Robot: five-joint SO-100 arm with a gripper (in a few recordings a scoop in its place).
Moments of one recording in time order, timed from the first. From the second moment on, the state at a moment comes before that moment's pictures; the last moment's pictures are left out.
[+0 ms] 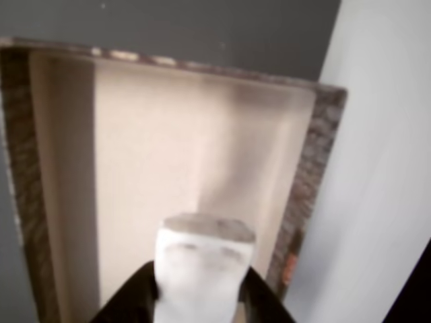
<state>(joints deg) 69.8 38.1 21.3 98.0 77.9</state>
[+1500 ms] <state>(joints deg) 69.3 28.9 15.9 96.7 84.4</state>
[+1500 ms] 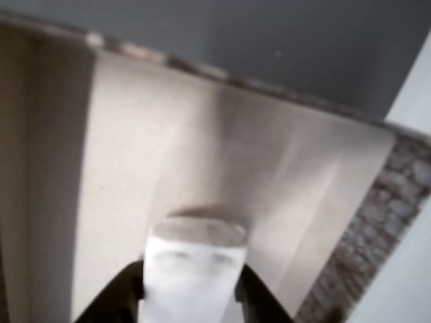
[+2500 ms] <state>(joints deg) 66.2 53.1 31.6 96.8 81.3</state>
